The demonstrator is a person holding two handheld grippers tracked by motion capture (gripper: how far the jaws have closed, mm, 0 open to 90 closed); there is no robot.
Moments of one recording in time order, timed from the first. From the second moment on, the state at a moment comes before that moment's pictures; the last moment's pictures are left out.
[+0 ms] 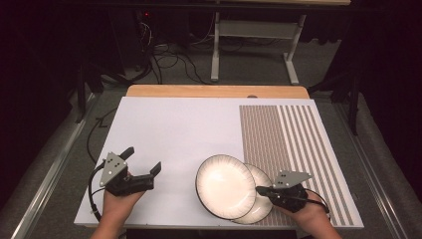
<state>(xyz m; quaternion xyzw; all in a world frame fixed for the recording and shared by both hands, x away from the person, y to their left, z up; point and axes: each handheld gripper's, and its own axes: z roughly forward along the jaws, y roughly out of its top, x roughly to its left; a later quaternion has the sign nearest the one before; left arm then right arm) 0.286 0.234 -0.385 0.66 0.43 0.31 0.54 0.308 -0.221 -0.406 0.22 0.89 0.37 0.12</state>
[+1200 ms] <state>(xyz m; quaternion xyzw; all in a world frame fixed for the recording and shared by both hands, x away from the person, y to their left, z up) 0.285 0.235 -0.384 0.66 0.43 0.31 0.54 0.309 -0.227 -0.404 0.22 0.89 0.38 0.12</state>
